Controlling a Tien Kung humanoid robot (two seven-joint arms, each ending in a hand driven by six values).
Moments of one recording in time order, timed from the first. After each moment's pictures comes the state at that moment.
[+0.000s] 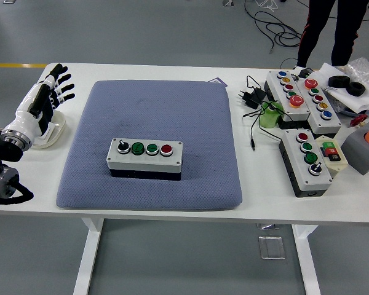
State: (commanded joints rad) left arm -0.47 0.44 -1.10 -1.15 0.73 0.11 -0.05; right arm 0.09 -0.12 0.94 0.18 -1.14 -0.12 -0.35
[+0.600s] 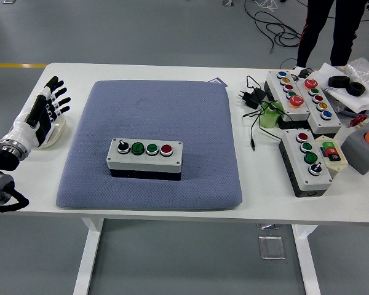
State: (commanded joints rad) left arm -0.46 0.44 -1.11 -1.11 0.77 0.08 -0.02; right arm 0.09 -0.12 0.95 0.18 -1.14 -0.12 -0.36
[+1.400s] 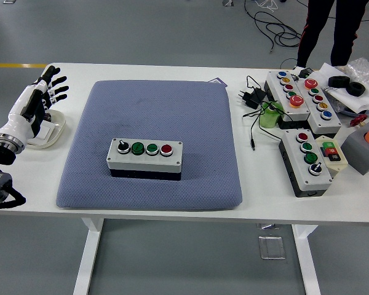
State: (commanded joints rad) left arm -0.47 0.44 -1.13 -1.11 0.84 0.10 -0.14; right arm 0.10 -0.12 0.96 0.18 -1.15 -0.12 -0.36
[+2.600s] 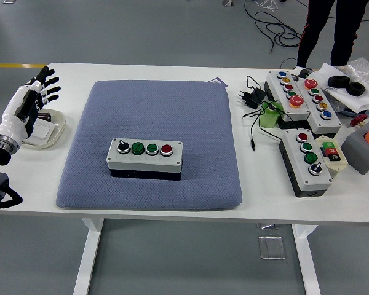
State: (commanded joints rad) left arm -0.45 0.44 -1.17 -1.09 0.97 0.13 -0.10; right arm 0.10 -0.12 0.96 0.18 -1.15 -0.12 -0.36
